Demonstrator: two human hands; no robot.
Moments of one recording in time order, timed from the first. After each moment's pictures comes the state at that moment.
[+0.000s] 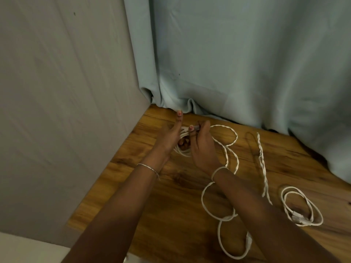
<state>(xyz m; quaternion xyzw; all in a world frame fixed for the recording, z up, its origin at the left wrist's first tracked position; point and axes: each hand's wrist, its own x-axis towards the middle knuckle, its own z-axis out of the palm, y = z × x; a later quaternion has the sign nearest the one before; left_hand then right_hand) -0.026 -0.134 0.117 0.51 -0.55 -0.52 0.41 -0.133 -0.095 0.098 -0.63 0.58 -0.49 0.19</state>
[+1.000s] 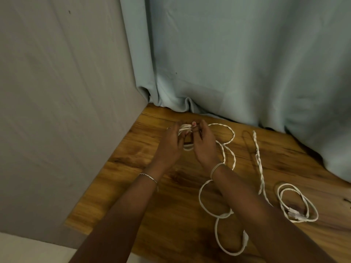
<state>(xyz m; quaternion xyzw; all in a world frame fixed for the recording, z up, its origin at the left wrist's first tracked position) -0.028 -0.123 0.084 0.40 -0.75 -0.26 0.45 -0.139 -0.102 0.092 -0.53 0.57 -0.57 0.26</state>
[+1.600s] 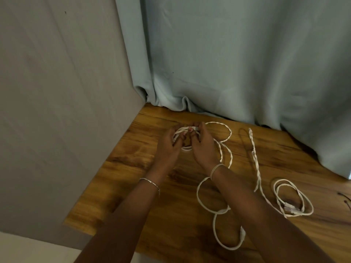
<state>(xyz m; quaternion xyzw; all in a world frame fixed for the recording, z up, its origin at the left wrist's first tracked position) -0.035 -0.106 0.078 0.44 -0.64 -0.39 0.50 -0.145 -0.089 0.087 -0.55 0.59 -0.54 0.25</state>
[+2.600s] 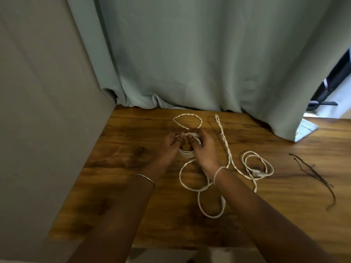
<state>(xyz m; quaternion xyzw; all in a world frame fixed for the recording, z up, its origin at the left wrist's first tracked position) -0.070 -0.065 0.082 0.41 -0.65 -0.54 0.35 -0.178 -0.011 0.081 -0.42 0.67 -0.56 0.25</state>
